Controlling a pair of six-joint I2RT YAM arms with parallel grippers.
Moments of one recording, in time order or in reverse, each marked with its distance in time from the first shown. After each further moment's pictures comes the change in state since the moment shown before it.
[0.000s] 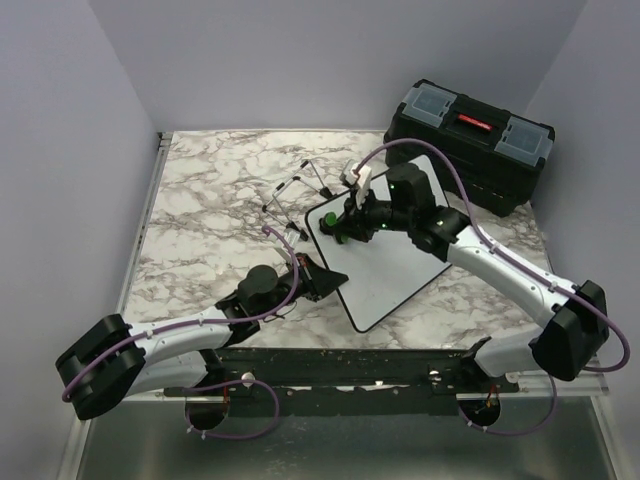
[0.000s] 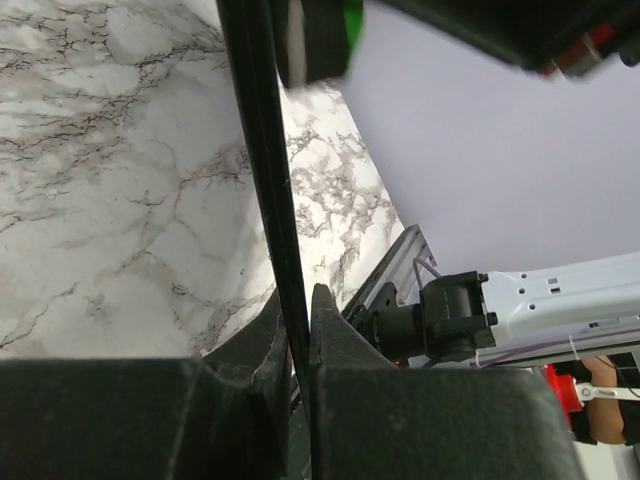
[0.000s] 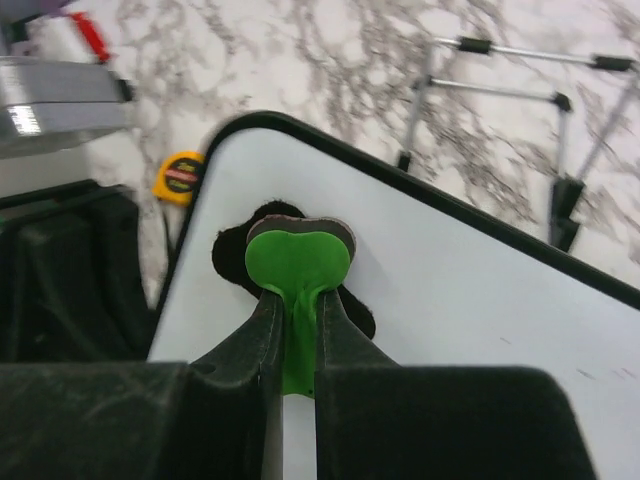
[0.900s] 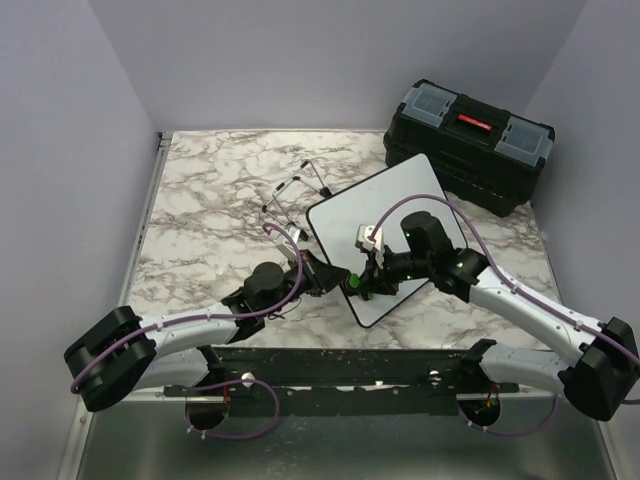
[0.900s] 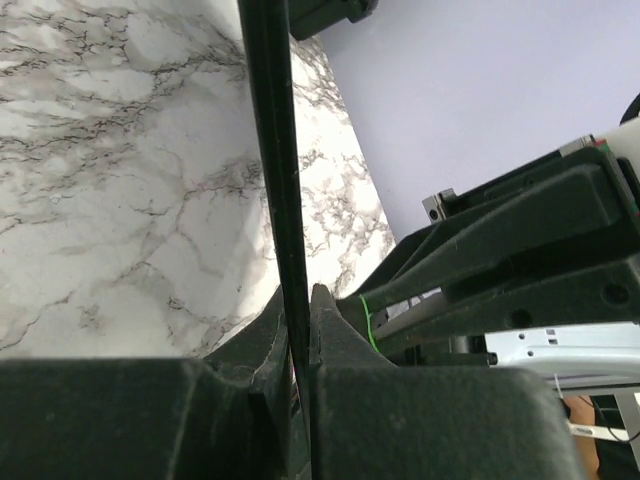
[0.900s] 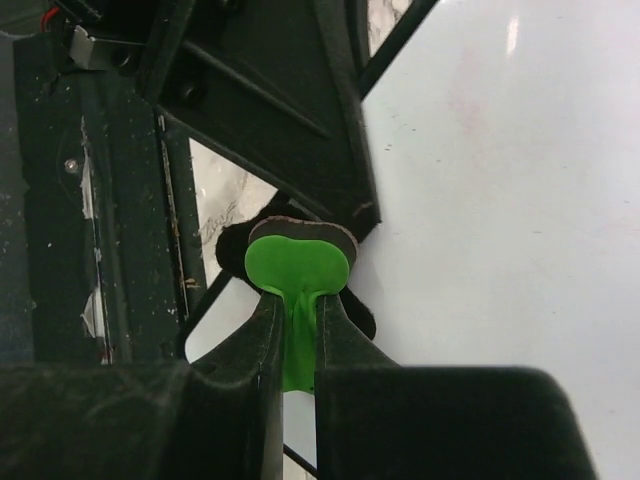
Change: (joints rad) left arm 0.000 0.071 0.029 0.027 -0.057 -0.074; right arm 0.000 -0.276 -0.375 -0.120 -0.147 -0.174
